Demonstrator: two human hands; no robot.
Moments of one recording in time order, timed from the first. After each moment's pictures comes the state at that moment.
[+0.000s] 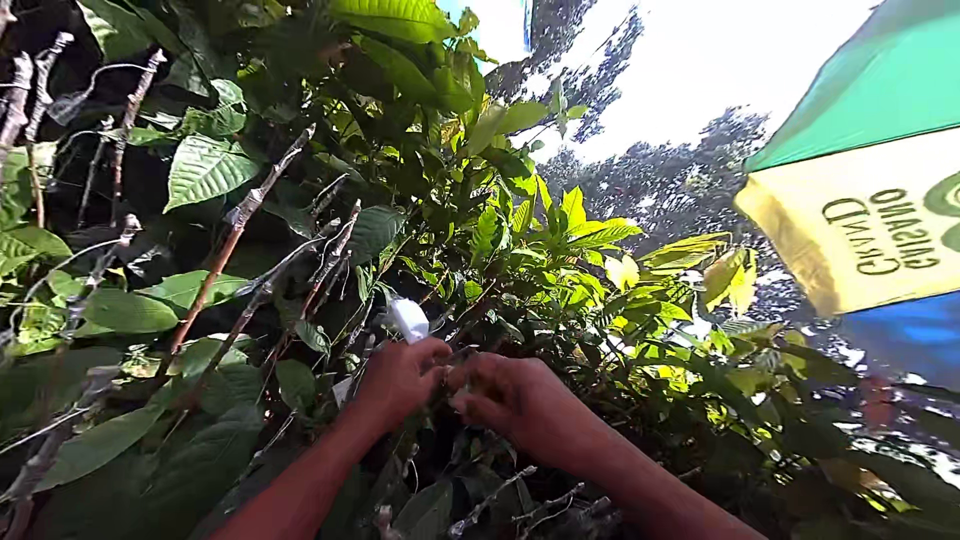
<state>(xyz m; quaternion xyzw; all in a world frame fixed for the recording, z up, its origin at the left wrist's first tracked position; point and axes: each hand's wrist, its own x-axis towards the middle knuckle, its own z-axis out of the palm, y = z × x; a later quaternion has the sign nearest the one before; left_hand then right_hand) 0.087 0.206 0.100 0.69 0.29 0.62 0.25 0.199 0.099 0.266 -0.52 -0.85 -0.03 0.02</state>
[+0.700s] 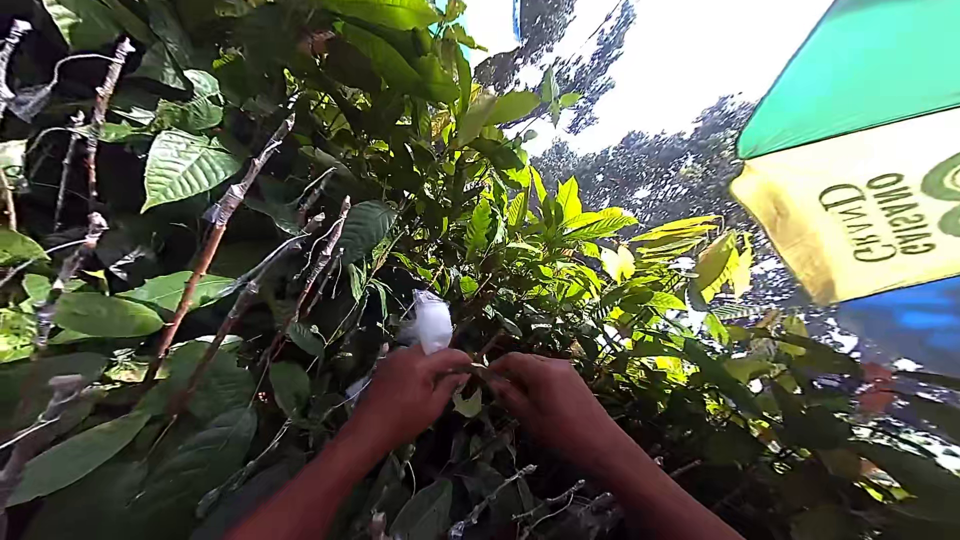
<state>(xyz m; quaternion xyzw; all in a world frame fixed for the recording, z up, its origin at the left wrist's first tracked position) 0.104 0.195 0.099 0.69 0.20 0.67 0.15 0.244 0.093 0.250 -0.53 -0.83 -0.17 0.07</state>
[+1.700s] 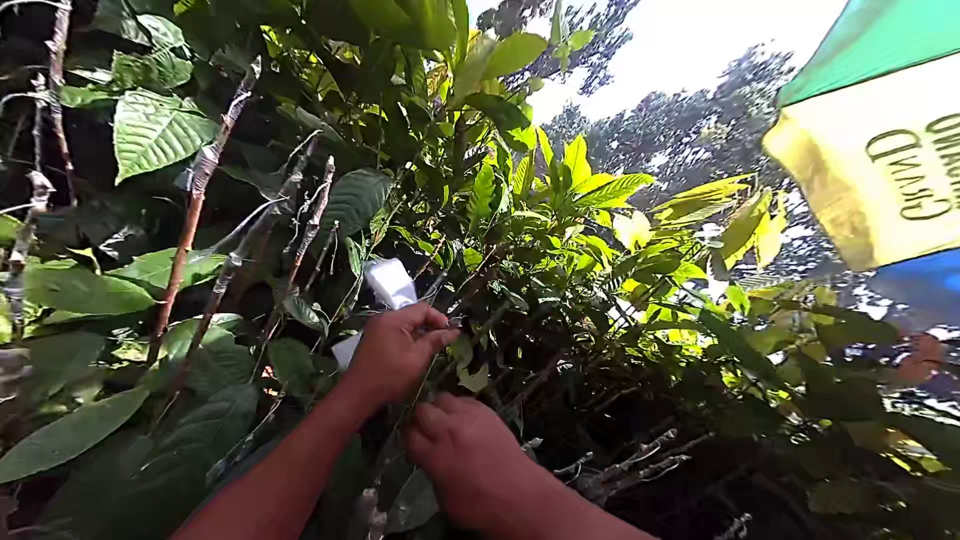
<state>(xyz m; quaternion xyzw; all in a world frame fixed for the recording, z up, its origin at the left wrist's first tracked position) 0.086 0.192 0.109 0.64 0.21 0.67 0.31 0.227 0.098 0.156 -0.32 -0.91 -0.27 -0.01</state>
